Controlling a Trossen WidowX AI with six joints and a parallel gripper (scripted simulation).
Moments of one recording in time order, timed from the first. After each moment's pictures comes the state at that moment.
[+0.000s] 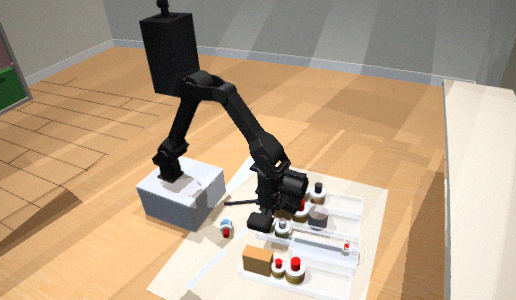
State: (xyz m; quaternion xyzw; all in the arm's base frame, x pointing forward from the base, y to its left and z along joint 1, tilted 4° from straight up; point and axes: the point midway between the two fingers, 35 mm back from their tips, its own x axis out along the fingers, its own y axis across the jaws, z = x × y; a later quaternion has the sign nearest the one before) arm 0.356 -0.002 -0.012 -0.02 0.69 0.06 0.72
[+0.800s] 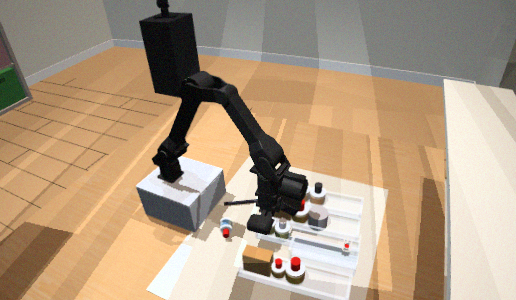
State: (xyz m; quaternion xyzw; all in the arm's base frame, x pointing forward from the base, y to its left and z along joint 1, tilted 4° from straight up) arm 0.356 -0.002 -0.018 -0.02 0.69 0.06 0.72
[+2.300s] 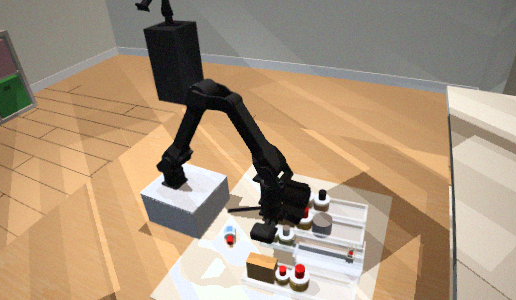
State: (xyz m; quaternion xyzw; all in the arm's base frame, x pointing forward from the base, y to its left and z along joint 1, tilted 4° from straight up) arm 0.354 -0.001 -0.027 -0.02 0.68 0.06 0.73
